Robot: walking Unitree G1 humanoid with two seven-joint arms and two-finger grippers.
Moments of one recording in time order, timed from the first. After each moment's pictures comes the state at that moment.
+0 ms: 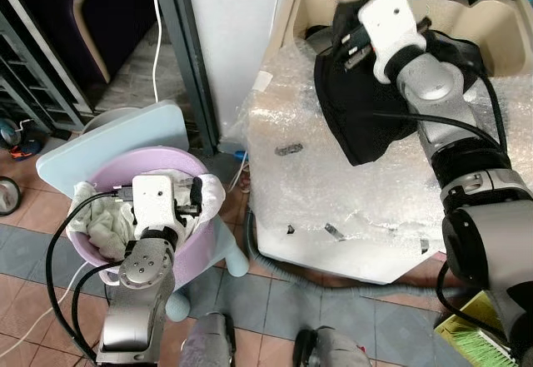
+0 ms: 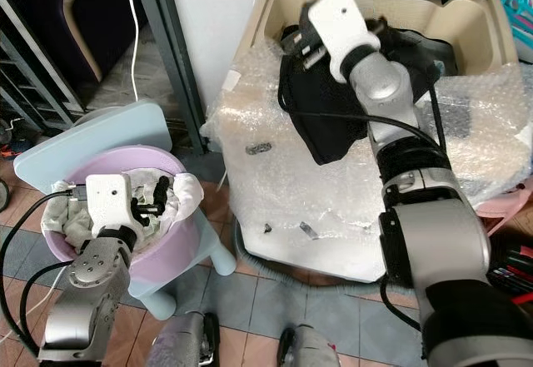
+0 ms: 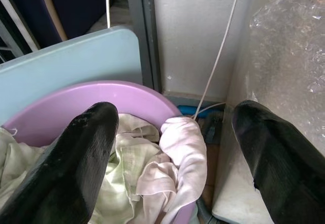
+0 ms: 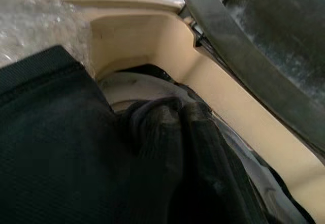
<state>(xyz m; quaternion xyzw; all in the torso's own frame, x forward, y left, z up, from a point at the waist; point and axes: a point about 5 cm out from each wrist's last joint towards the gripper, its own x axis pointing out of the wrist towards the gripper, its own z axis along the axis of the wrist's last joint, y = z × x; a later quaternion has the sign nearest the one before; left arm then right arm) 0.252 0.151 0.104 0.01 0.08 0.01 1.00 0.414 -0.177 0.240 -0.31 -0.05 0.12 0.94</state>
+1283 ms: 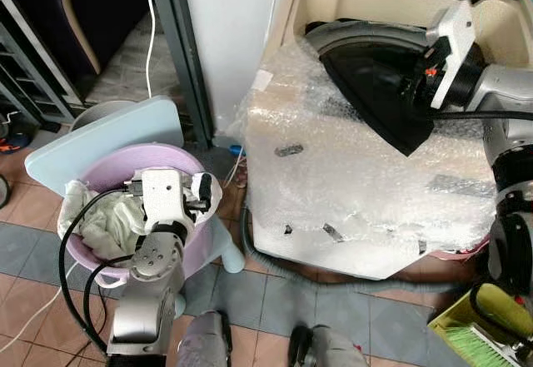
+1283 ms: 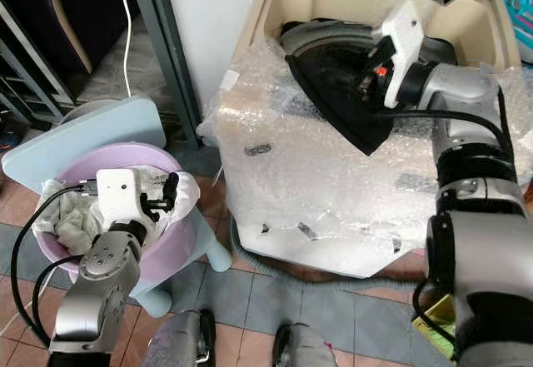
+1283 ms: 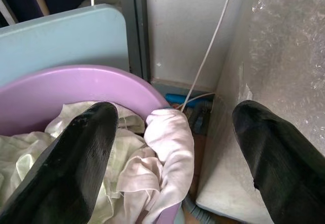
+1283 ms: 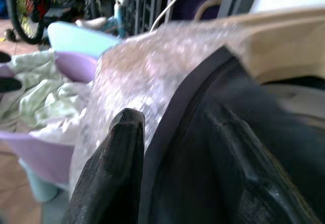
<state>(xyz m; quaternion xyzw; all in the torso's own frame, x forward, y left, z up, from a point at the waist) 0.259 0.140 0.099 -0.01 0.10 0.01 0.99 0.372 -0.221 0.229 -0.17 0.03 0.47 0.86</state>
